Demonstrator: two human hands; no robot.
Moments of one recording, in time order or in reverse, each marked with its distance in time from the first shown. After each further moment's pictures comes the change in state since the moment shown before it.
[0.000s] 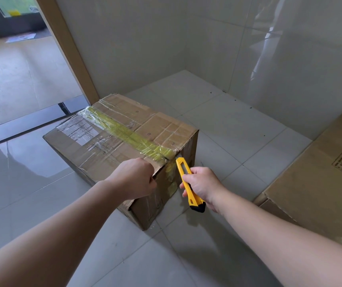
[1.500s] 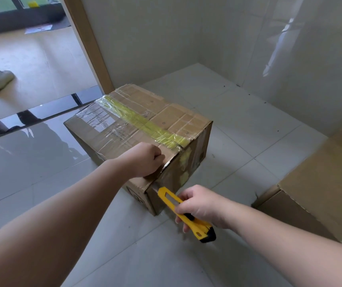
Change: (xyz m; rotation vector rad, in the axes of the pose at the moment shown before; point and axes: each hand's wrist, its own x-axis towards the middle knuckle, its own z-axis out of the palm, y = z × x) left_hand -0.004 -0.021 0.004 -0.304 0.013 -0.079; right_hand -0.053 0.014 0.029 -0.196 -0.506 0.089
